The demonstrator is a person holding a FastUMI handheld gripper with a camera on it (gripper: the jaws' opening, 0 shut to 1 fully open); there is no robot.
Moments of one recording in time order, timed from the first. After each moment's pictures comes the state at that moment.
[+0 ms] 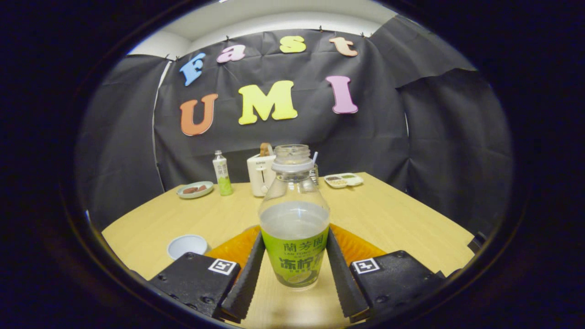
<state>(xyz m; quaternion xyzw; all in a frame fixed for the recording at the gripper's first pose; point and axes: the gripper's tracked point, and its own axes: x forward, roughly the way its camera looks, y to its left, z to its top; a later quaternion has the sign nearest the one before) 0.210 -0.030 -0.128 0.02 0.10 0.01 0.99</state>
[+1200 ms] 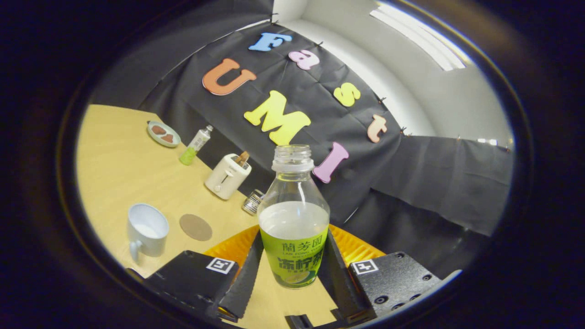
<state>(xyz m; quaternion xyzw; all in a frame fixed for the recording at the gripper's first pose) 0.170 -0.021 -0.031 -0.37 0.04 -0.18 0.91</state>
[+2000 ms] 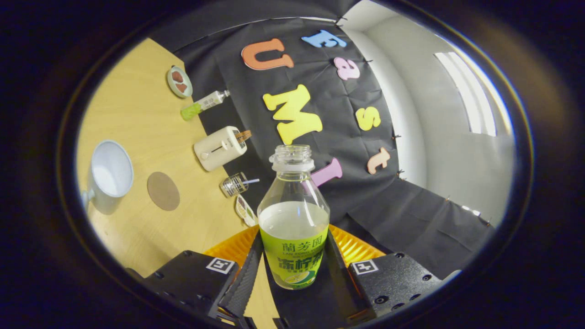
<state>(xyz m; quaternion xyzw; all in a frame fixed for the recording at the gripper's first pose) 0.184 -0.026 -0.021 -0.55 0.04 -0.23 0.80</state>
